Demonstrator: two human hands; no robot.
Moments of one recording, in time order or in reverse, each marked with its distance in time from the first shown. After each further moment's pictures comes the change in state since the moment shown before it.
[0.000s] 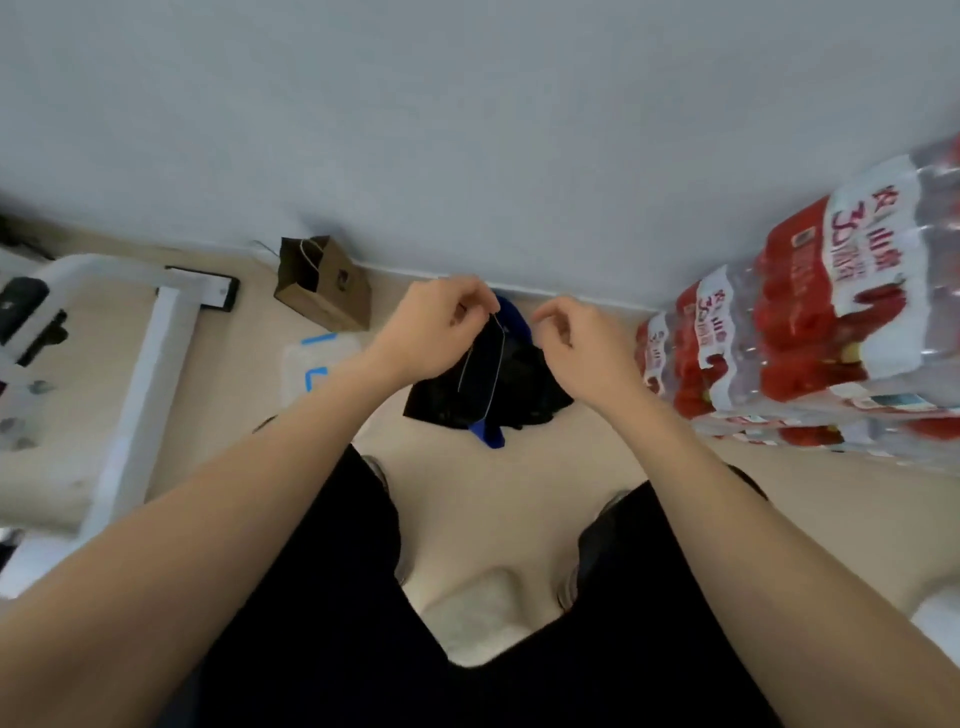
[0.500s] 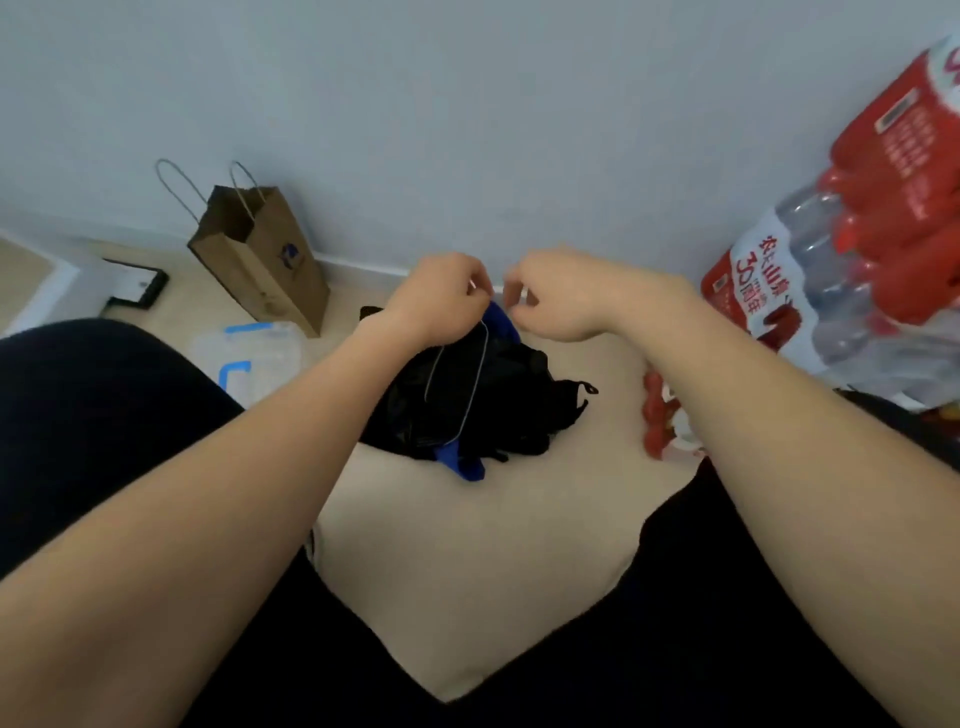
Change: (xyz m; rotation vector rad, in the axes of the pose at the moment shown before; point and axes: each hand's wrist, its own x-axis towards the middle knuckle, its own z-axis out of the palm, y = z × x) left_hand 0.058 -0.126 0.168 0.232 0.134 0.077; right_hand 0.044 0.074 0.081 -0.779 -0.345 -0.277
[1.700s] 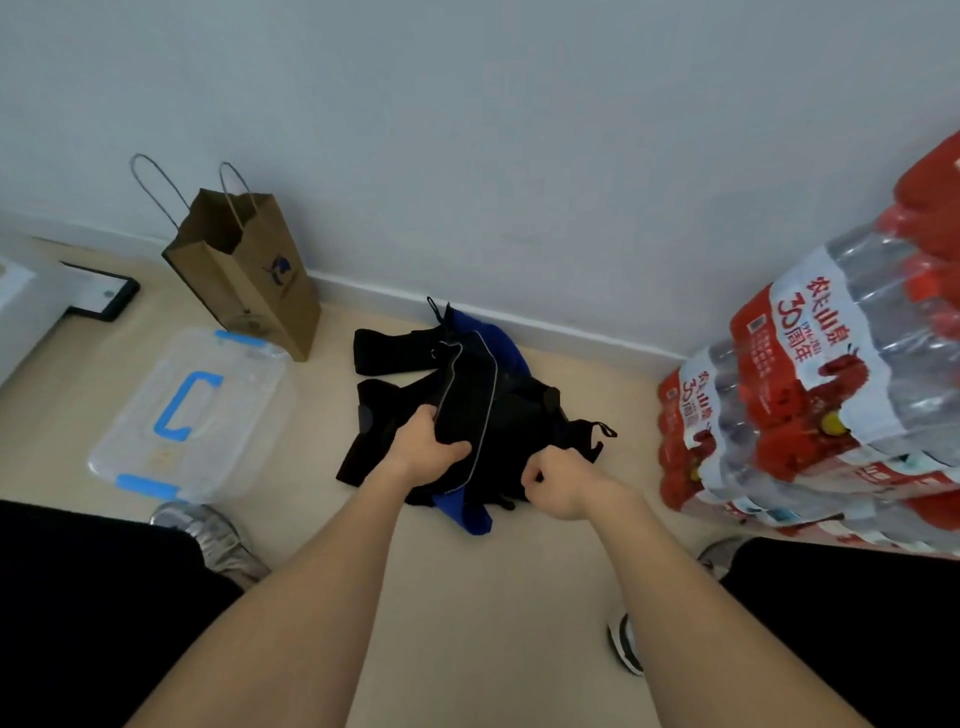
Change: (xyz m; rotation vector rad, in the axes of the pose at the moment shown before) left_hand -0.029 -0.119 0.153 -0.484 -0.209 -0.559; right_hand 0.039 0.023 0.217 0.458 -0.280 0.317
